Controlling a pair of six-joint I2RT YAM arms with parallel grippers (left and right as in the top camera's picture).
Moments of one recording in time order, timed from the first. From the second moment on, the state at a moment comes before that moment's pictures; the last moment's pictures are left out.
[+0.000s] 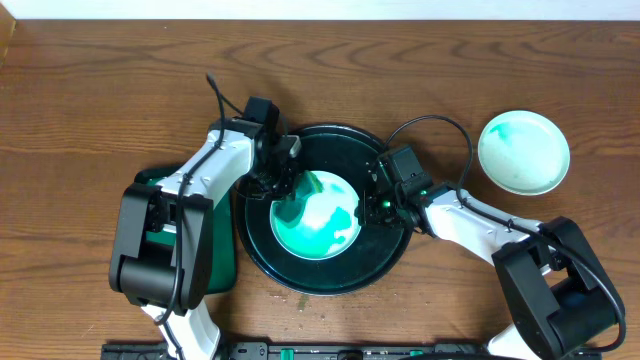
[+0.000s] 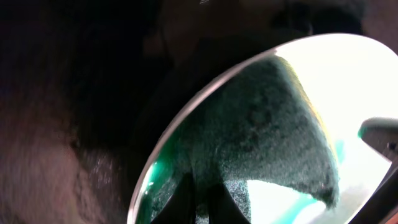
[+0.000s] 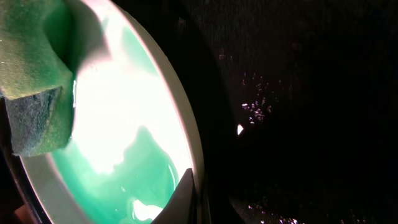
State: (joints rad) left arm -0.24 1.90 1.20 -0.86 0.34 -0.10; right arm 0.52 1.75 0.83 -0.22 -0.39 0.57
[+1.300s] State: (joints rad) left arm -0.49 1.91 1.12 -0.78 0.60 -0.40; right arm 0.52 1.75 0.84 -0.23 -0.36 0.50
